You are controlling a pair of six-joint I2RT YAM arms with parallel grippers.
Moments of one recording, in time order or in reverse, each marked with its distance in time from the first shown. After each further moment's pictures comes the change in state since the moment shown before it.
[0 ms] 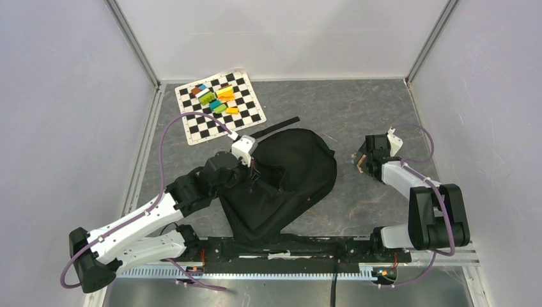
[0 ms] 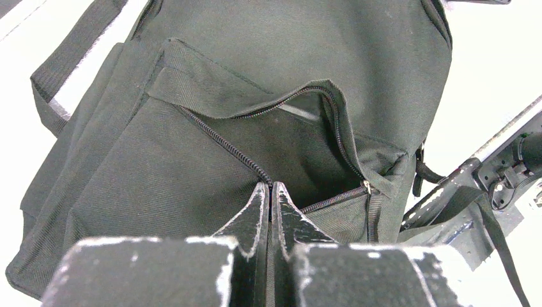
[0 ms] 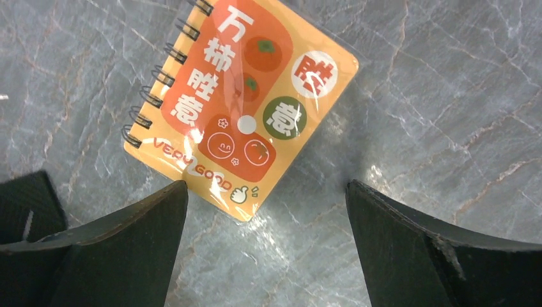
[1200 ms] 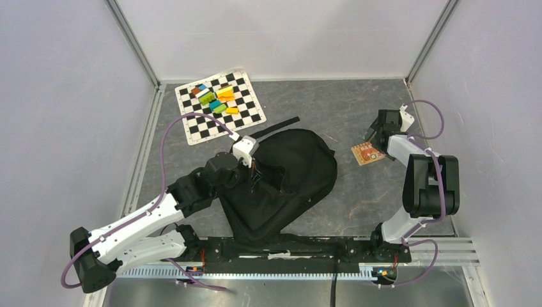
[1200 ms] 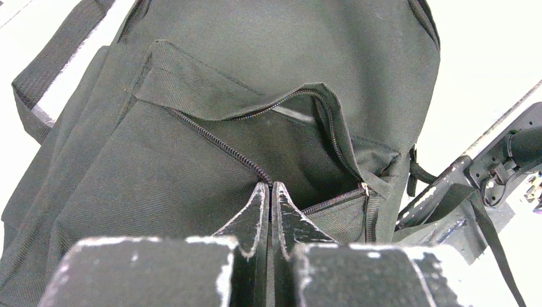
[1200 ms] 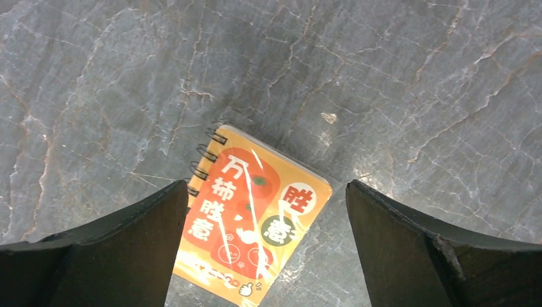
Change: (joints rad) left arm 0.000 0.000 -0.022 0.040 0.039 0.003; right arm -0.150 0.275 0.316 0.028 0.013 -0.079
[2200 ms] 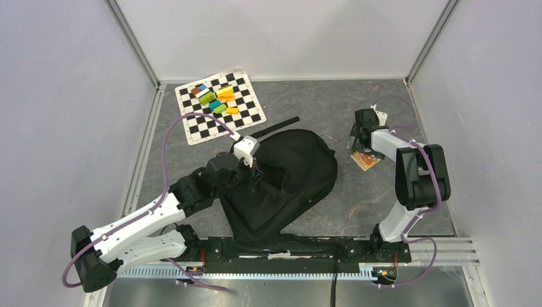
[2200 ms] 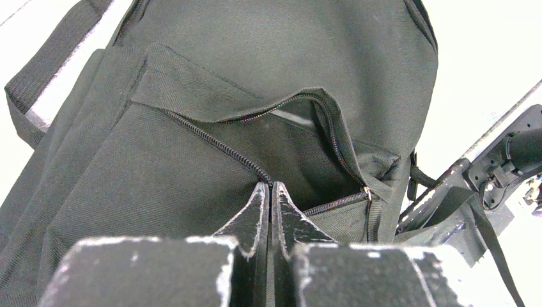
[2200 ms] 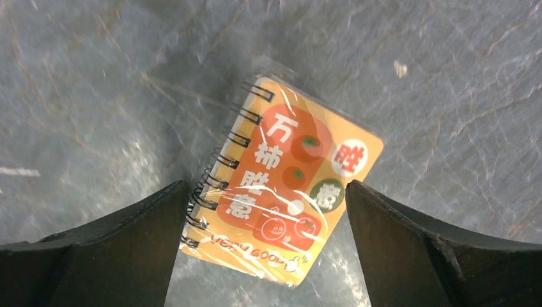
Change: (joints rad) left arm 0.003 0.011 -0.014 0.036 0.010 0.000; right arm 0.167 0.116 0.114 -0.164 0.070 -0.138
